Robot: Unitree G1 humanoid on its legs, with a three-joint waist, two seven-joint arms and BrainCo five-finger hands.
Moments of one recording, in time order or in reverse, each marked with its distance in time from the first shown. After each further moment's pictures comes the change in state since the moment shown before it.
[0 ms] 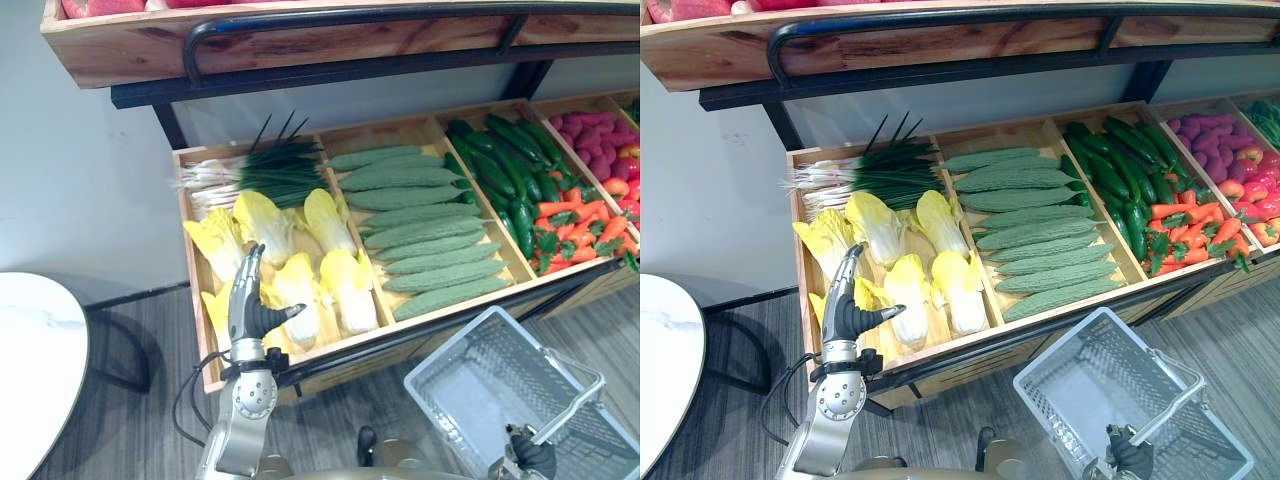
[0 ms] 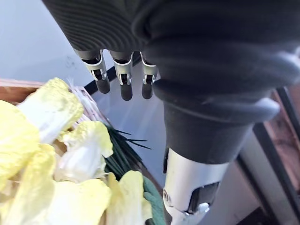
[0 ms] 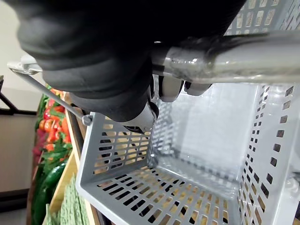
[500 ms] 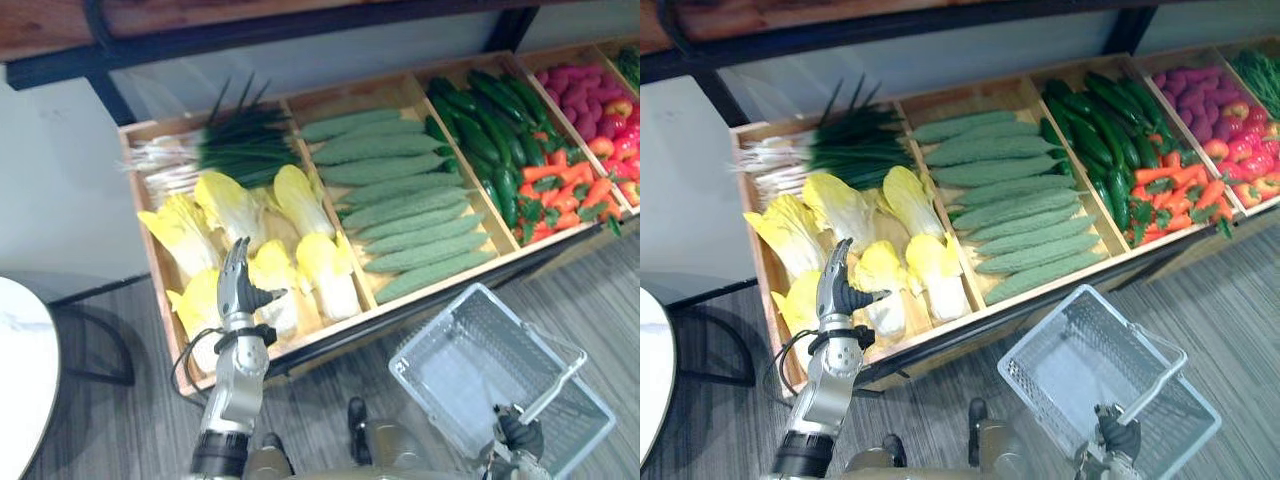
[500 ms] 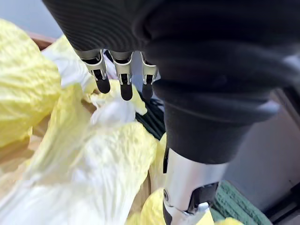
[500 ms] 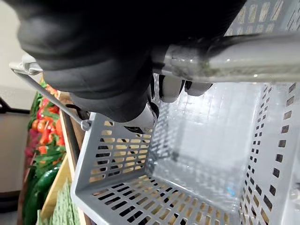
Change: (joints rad) left arm -0.372 0.026 0.065 0.328 0.001 0.089 0.002; right arm -0.070 -0.043 0.052 -0.102 -0.002 0.002 0.018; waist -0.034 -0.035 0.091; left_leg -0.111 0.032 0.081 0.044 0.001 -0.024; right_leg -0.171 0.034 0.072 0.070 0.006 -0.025
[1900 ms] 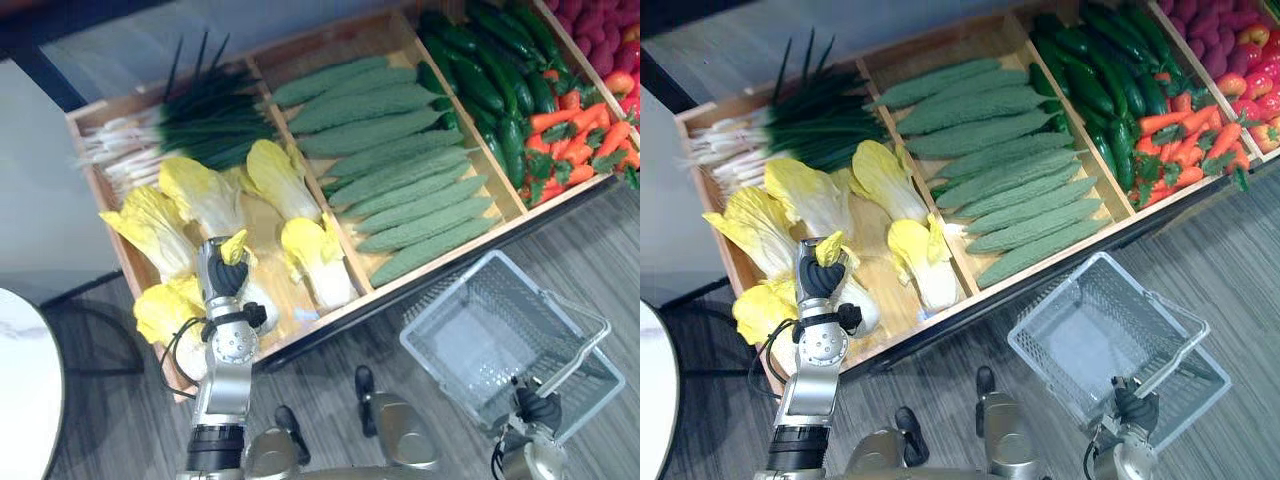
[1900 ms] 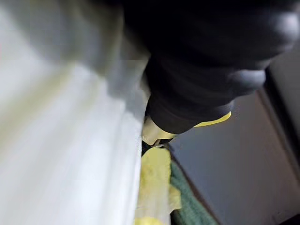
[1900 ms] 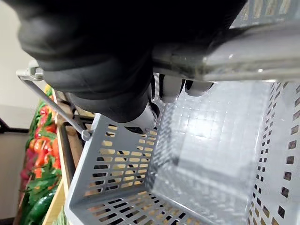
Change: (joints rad) left arm 0.150 -0.067 0.064 -0.342 -0.201 -0.140 0.072; right arm -0.054 0.007 -0.120 0.063 0.002 -0.003 -0.001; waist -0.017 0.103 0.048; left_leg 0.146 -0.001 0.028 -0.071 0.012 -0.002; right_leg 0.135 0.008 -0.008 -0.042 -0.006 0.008
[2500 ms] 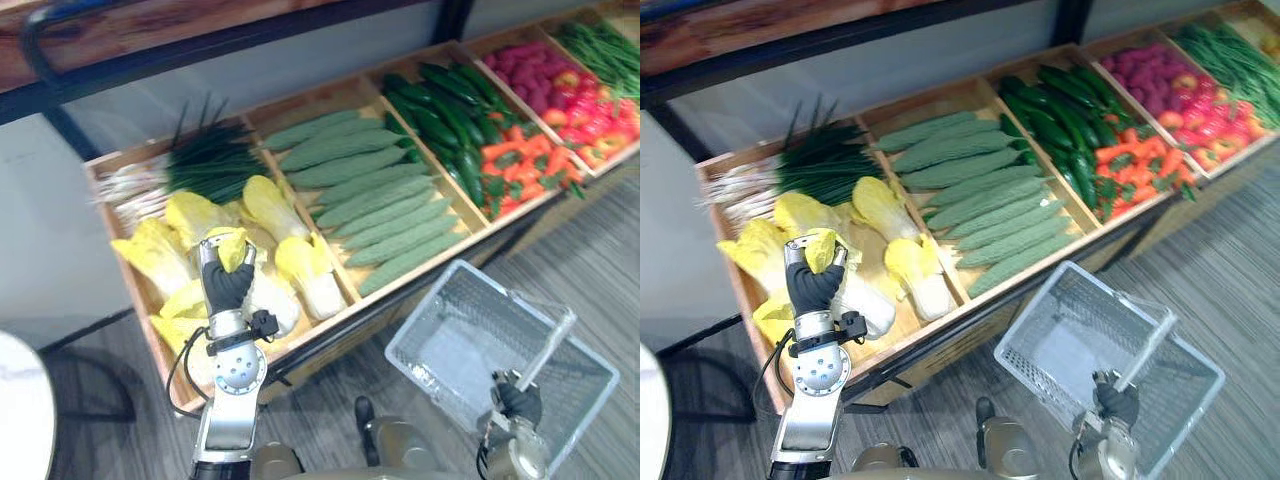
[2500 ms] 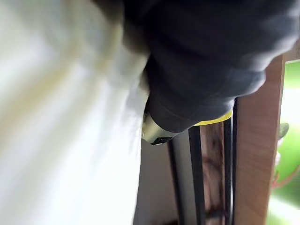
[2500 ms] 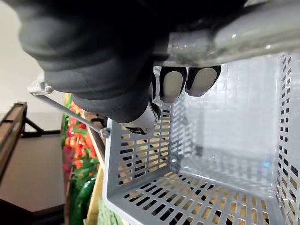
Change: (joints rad) left arm 0.113 0.003 -0.156 -0.201 -0.149 -0.088 0.037; right arm -0.060 0.035 0.165 -0.162 -0.066 0.002 -0.008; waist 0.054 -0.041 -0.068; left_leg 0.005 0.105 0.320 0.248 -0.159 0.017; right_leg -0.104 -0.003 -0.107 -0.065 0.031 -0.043
